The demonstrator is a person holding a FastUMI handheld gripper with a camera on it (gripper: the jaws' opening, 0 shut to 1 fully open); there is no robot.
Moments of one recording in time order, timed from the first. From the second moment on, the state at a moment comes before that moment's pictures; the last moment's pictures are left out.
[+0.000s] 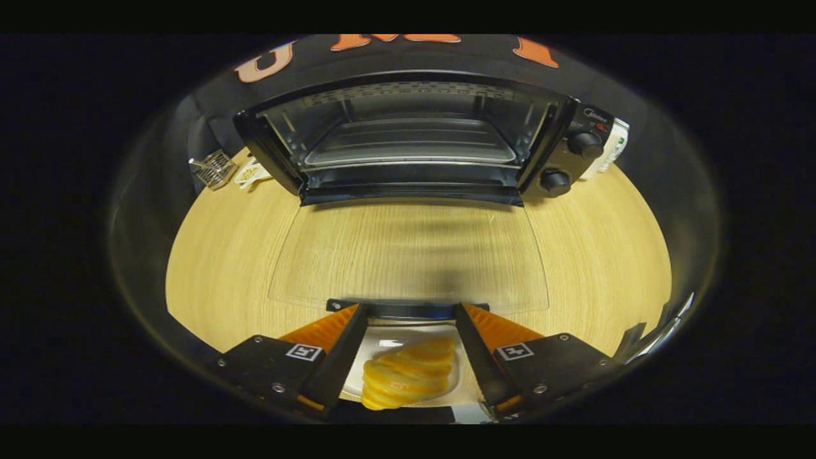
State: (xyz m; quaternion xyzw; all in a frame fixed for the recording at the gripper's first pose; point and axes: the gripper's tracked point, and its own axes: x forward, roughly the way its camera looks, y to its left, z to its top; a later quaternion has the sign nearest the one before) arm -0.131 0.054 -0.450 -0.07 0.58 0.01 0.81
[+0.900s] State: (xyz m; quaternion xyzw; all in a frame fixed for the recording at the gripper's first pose) arm -0.265 0.060 -0.443 -0.02 0.65 -0.07 0.76
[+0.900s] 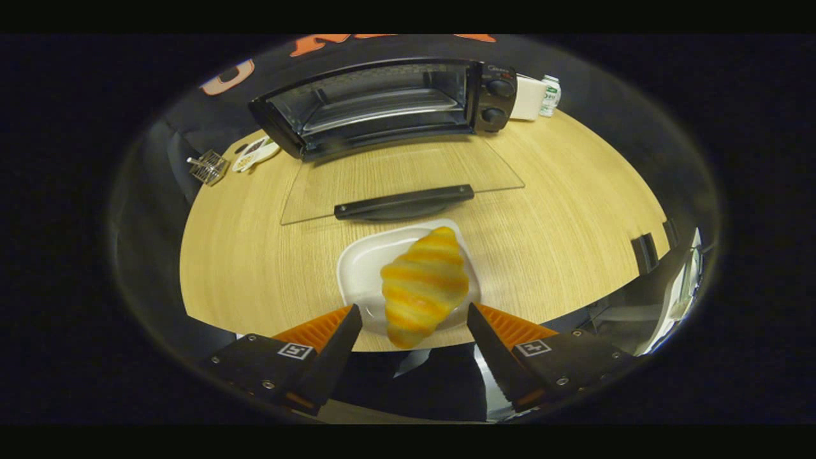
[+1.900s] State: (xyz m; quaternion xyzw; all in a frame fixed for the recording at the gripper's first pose) arm -0.261 0.071 -0.449 0.06 0.61 -0.01 0.79
